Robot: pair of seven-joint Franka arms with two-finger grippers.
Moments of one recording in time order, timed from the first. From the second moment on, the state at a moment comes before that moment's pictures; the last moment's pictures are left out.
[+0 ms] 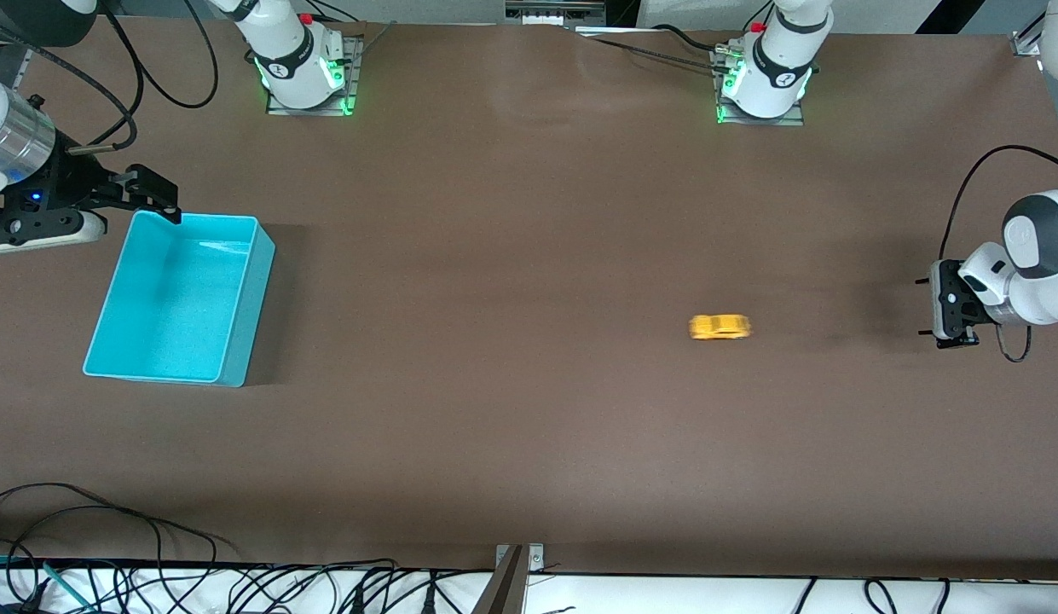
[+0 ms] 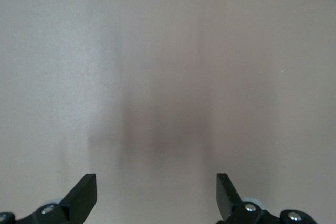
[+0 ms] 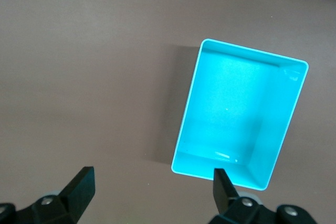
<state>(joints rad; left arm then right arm) 0.54 0.47 -0.25 -1.82 0.16 2.03 1.74 0.06 0.05 0.02 -1.61 0.00 1.61 -0.08</state>
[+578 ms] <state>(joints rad) 0.54 0.44 -0.35 -1.59 0.16 1.63 1.48 0.05 0.05 0.02 -1.61 0.00 1.61 -0.08</state>
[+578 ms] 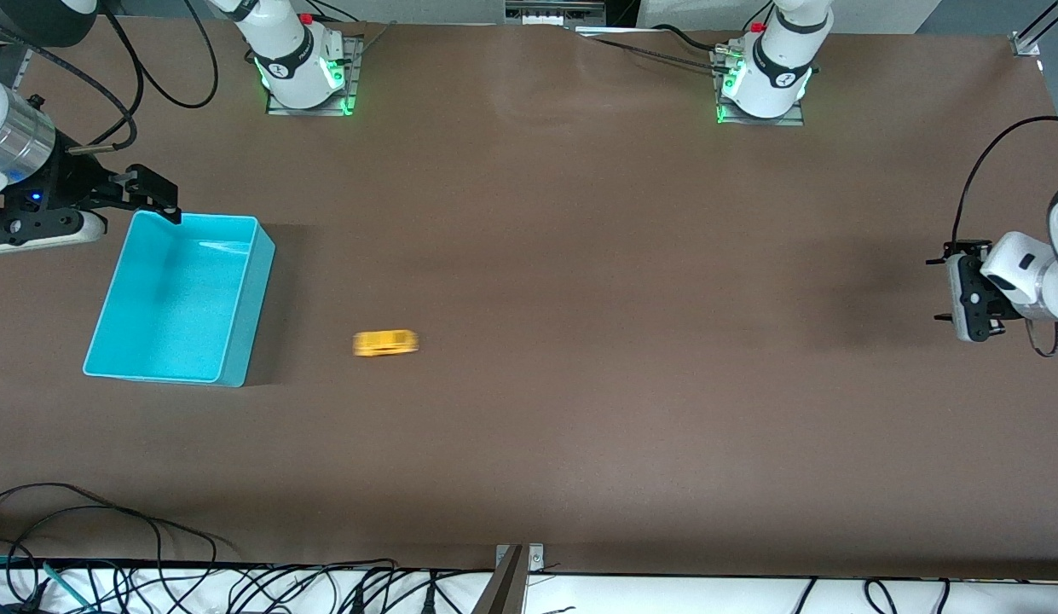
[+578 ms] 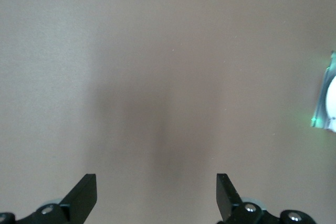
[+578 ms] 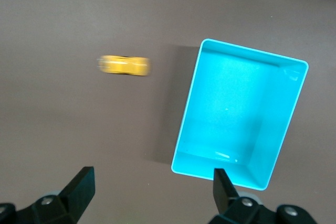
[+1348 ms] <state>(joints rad) 0.54 0.32 -0.51 -1.42 0.14 1.42 0.99 0.05 0.05 0.02 -1.61 0.00 1.61 -0.08</state>
